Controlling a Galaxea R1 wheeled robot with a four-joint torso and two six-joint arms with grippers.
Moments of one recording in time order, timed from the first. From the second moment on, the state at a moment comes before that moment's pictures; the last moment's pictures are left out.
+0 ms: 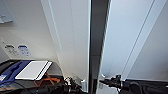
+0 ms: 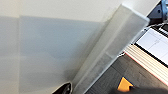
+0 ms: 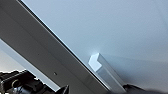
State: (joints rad) left arm 0.55 2.42 -1.28 0.22 0.25 -0.07; right arm -0.54 2.35 -1.29 0.03 0.06 0.06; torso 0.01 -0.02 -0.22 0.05
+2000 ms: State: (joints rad) left arm 1.66 2.03 -1.69 0.40 -0.77 -0.22; right arm -1.42 1.86 -1.32 -0.23 0.56 0.29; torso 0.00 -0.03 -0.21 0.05
